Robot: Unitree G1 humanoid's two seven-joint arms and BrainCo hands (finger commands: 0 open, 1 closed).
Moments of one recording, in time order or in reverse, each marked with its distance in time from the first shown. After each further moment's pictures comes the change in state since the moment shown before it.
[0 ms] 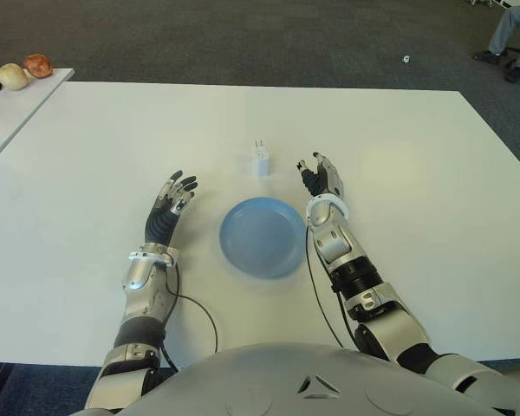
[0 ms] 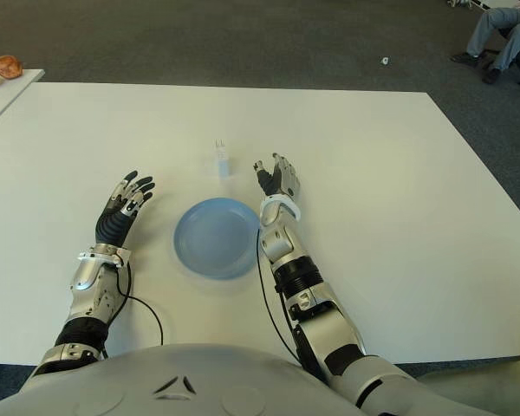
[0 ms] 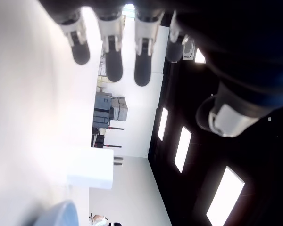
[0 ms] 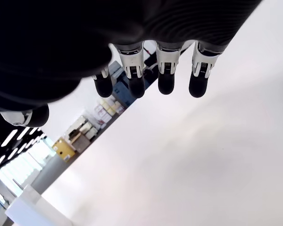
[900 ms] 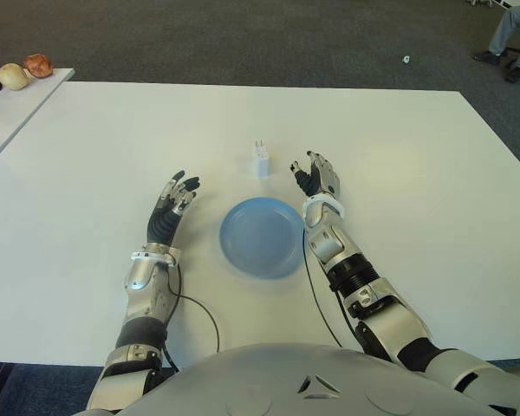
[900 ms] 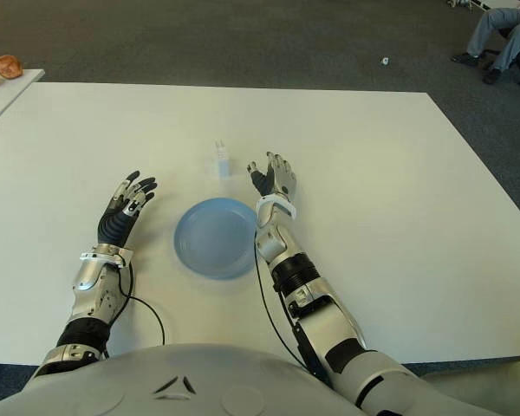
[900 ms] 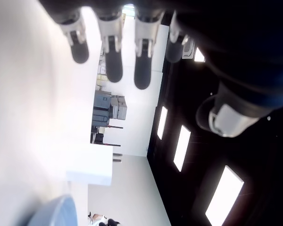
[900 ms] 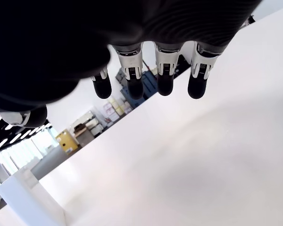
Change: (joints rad) left arm 0.003 -0.008 -0.006 -0.006 0.004 0.000 0.005; right arm -0.031 -0.012 0.076 0.054 -0.066 -0.004 -0.016
